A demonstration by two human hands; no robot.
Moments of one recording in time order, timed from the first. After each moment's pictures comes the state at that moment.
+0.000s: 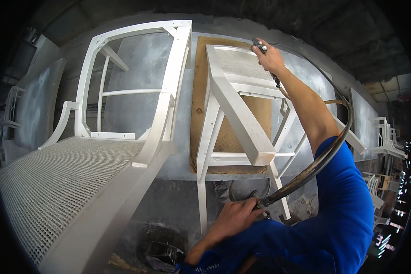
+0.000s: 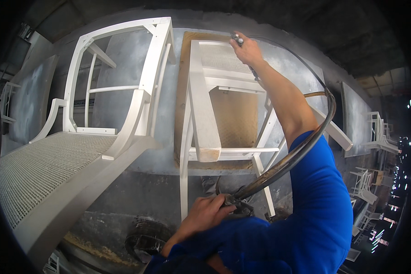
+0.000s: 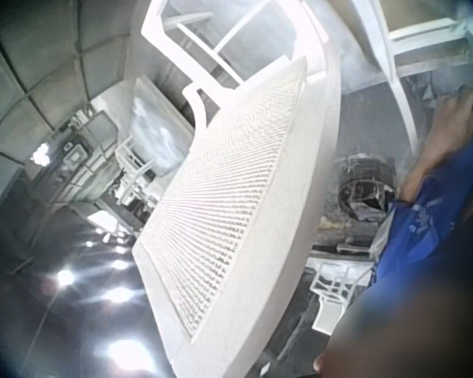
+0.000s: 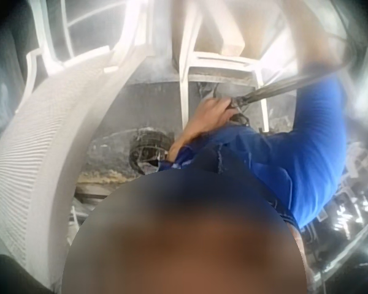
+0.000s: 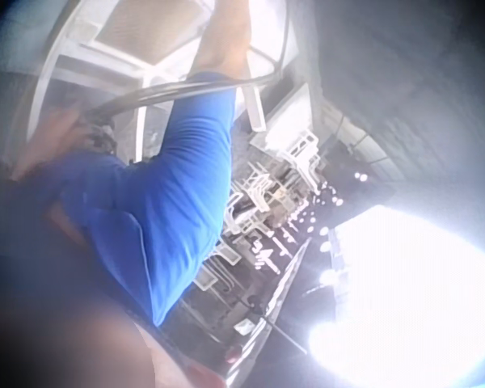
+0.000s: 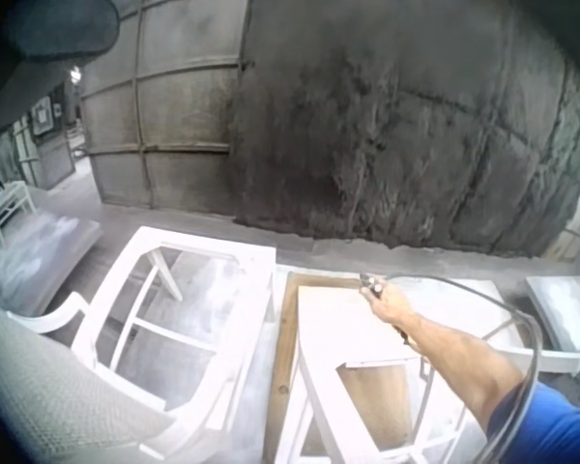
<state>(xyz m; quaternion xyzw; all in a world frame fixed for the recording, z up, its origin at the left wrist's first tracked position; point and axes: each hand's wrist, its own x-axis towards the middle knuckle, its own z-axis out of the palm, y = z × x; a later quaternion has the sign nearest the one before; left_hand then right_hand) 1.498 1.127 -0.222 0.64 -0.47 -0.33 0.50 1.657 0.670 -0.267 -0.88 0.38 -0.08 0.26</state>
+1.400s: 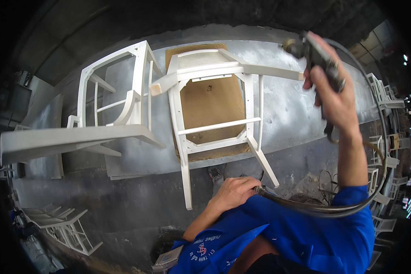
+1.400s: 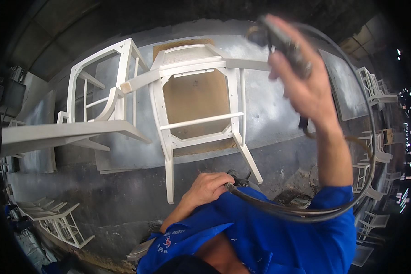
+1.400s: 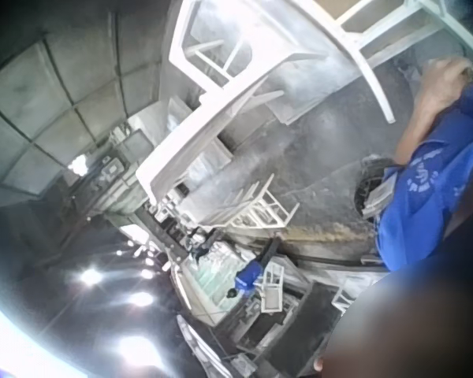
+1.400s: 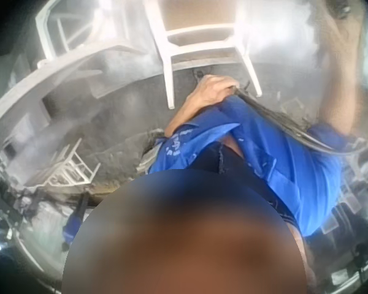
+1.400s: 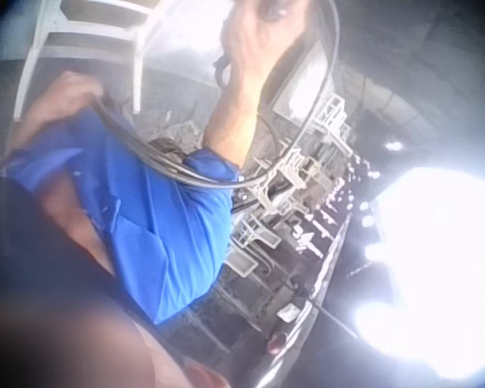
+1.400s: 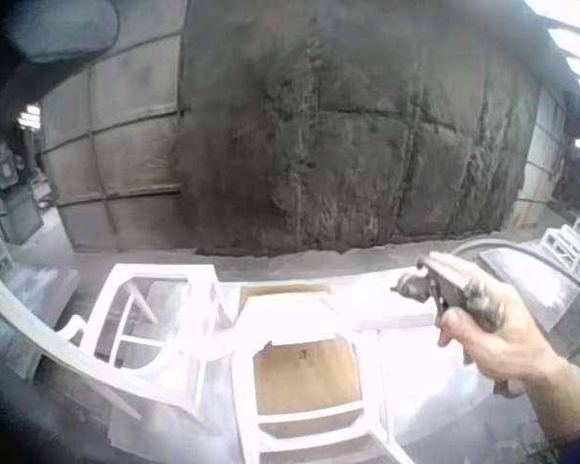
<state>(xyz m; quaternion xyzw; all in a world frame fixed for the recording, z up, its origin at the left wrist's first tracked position) 1.364 1.114 -0.202 0.51 -0.62 -0.31 0.51 1.300 0.860 0.033 -0.87 0.21 -0.33 0.31</state>
